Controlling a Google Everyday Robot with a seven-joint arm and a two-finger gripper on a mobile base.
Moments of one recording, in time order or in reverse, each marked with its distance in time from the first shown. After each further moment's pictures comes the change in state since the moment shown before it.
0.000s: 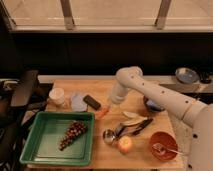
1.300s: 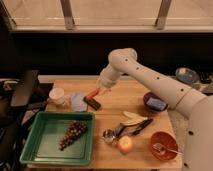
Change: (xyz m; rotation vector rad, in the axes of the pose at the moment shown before) arm -0.043 -0.076 -0.054 0.147 -0.018 0.019
